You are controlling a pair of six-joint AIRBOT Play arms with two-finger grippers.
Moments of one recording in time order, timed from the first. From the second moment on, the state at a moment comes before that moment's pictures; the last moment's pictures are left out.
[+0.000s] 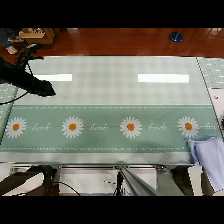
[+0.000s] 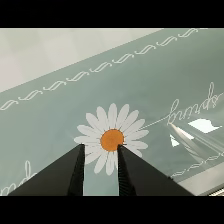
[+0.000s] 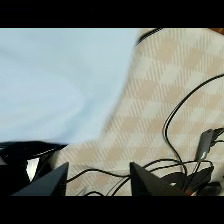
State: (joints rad) left arm 0.02 -1.21 1.29 1.25 -1.47 -1.21; right arm -1.33 -0.77 0.80 -2.09 1.70 1.47
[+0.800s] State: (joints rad) left arm 0.01 -1.21 1.29 1.17 -1.21 -1.25; right arm -0.91 -0.89 0.85 -0.73 1.13 1.19
